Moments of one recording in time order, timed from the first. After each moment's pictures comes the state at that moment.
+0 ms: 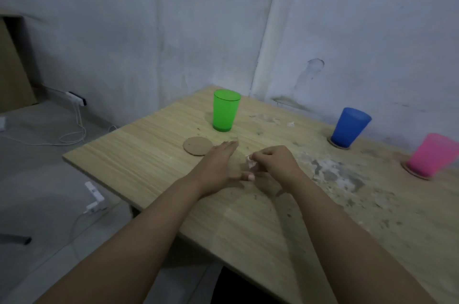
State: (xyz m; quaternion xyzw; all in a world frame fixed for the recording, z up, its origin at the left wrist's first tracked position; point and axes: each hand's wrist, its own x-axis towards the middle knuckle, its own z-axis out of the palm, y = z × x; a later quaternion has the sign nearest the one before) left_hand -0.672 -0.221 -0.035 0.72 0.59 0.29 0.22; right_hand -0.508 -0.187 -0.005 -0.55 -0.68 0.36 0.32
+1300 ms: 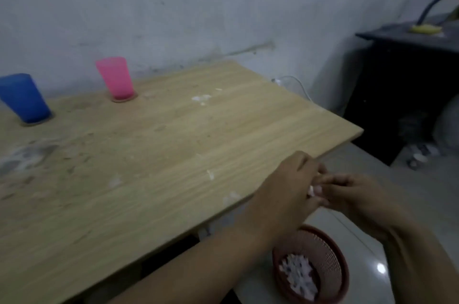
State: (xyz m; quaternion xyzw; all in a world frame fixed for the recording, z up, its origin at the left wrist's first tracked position) left_hand -0.135 -0.494 -0.046 0.92 -0.01 0.27 0.28; right_hand -0.030 -0.614 -0.040 -0.62 -0.27 0.40 0.62
